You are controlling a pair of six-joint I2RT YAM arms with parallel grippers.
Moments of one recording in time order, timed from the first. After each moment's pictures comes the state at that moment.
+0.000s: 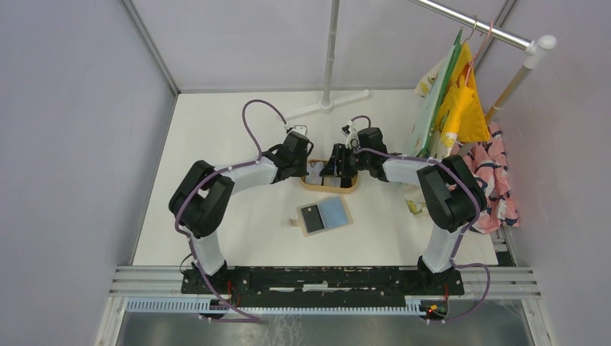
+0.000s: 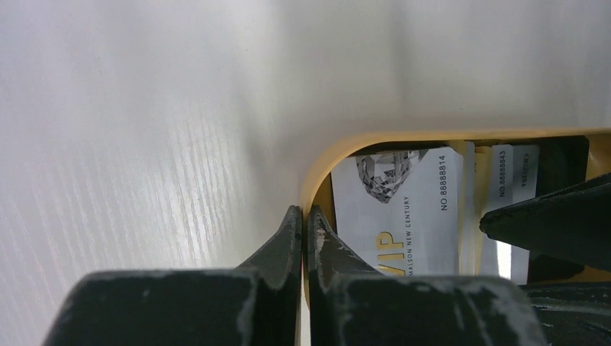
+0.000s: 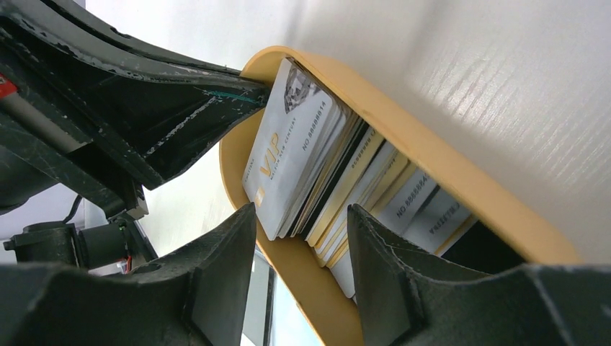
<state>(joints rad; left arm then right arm) -0.63 1.83 1.11 -0.14 -0.19 -0.43 0.43 1.83 0.96 0.17 -0.58 0.52</state>
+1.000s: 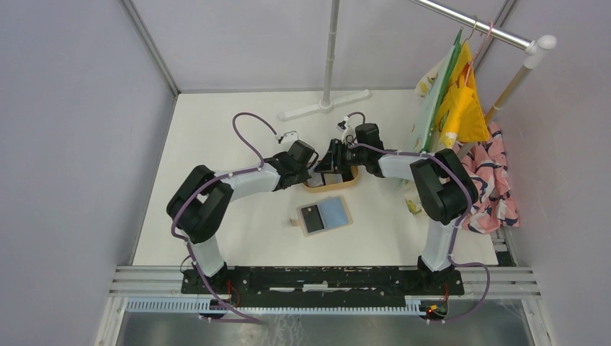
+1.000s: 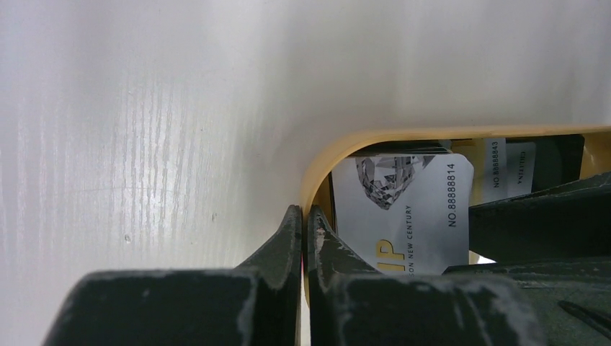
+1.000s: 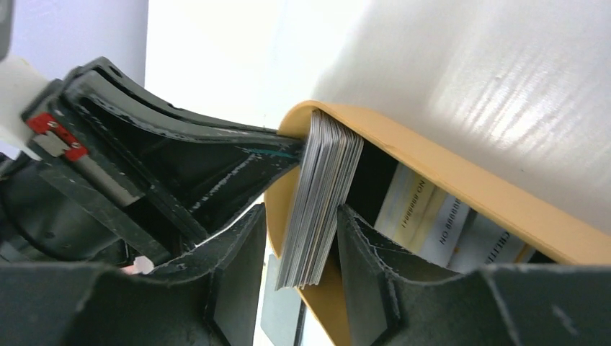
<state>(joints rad) -0.71 1.78 1.05 -0.17 -0.35 -0.79 0.43 1.91 1.03 0.24 -0.70 0.60</state>
